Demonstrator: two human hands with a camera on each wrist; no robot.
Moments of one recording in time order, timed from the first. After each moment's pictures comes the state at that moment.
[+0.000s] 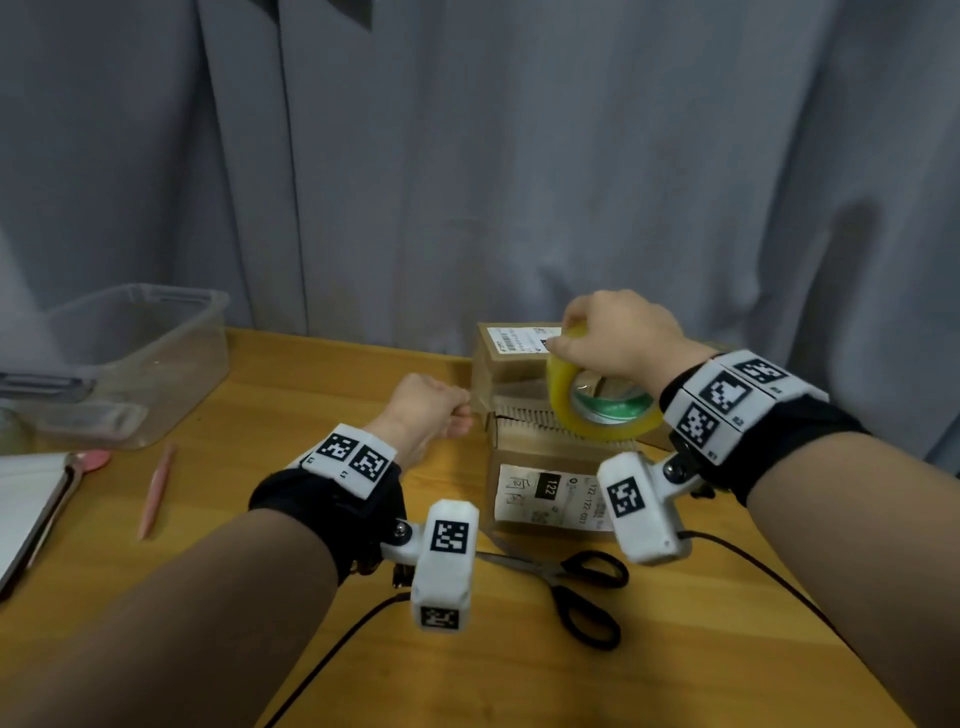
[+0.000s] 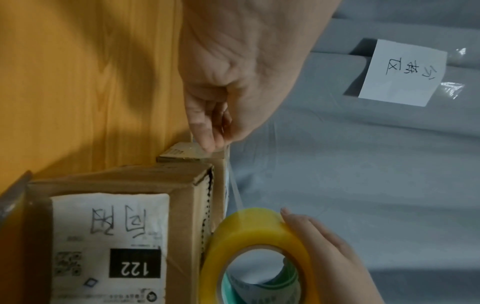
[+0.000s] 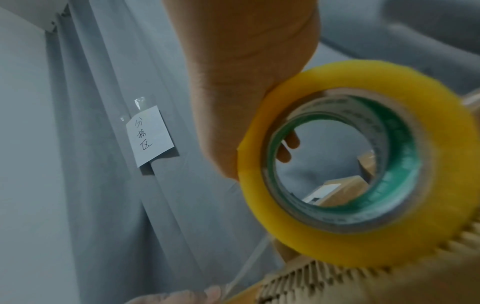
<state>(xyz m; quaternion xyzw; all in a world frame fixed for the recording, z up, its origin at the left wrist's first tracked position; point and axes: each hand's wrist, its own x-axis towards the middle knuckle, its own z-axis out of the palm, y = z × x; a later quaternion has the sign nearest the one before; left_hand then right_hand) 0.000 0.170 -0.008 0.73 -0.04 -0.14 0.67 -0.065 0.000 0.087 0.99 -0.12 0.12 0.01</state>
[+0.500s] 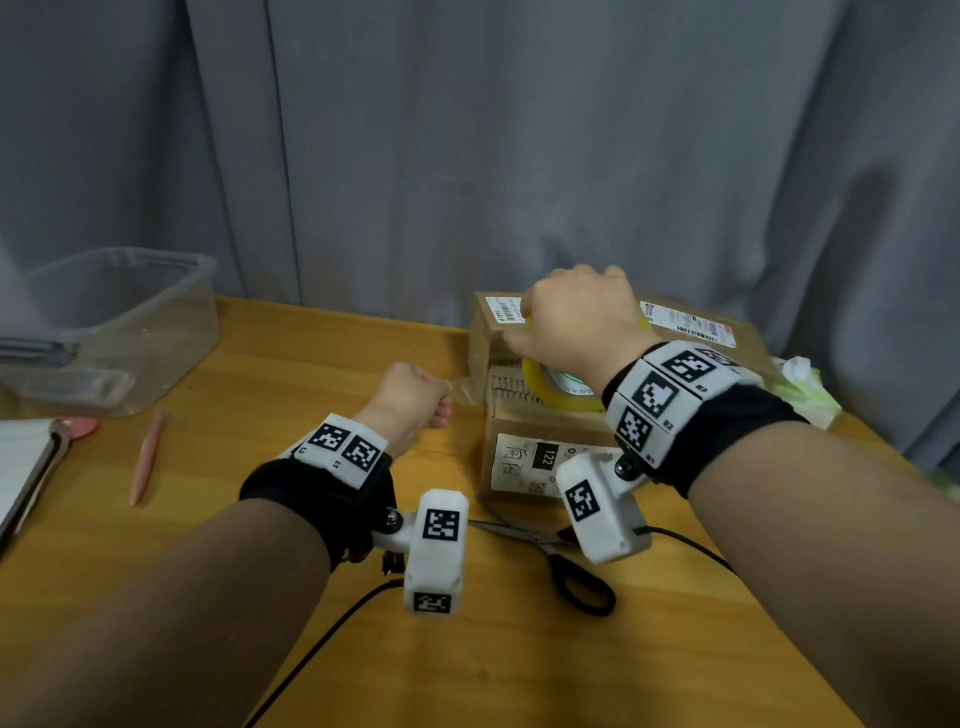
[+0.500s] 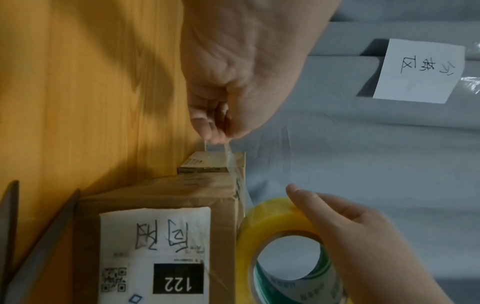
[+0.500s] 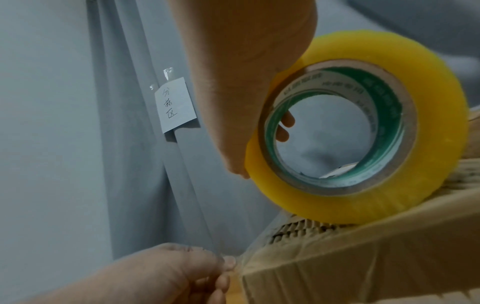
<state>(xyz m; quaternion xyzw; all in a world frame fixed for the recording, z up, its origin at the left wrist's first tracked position) 0.005 0.176 -0.036 0.77 -0.05 -0.12 0.62 -0.056 0.038 0.064 0.97 -0.07 0.15 0.16</state>
